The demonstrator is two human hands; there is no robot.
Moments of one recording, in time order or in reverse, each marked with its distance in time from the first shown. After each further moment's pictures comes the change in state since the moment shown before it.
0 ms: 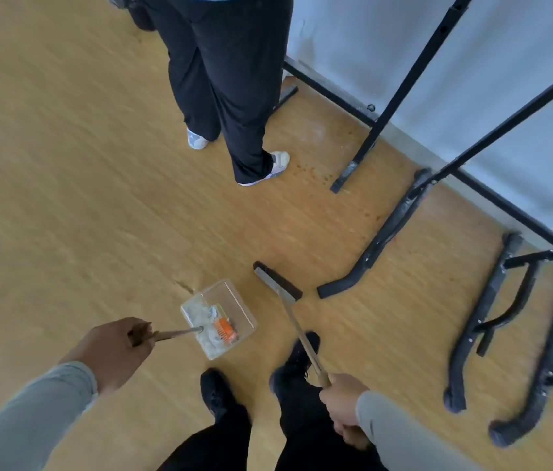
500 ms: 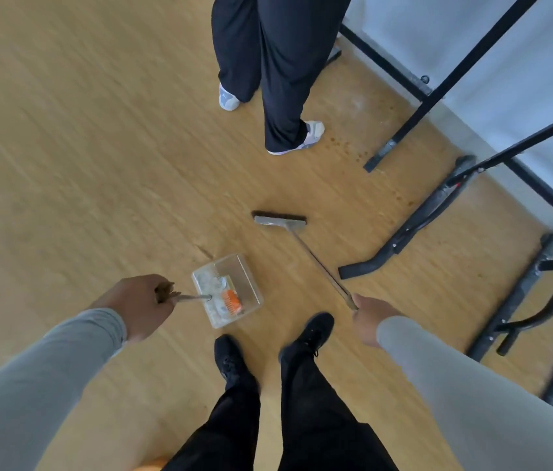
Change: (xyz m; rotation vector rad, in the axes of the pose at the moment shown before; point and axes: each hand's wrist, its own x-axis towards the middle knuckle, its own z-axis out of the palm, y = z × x) left_hand 0.039 -0.043 0.008 0.048 -0.017 0.013; right_hand 0.023 -0.113 -0.013 -0.413 0.384 -0.016
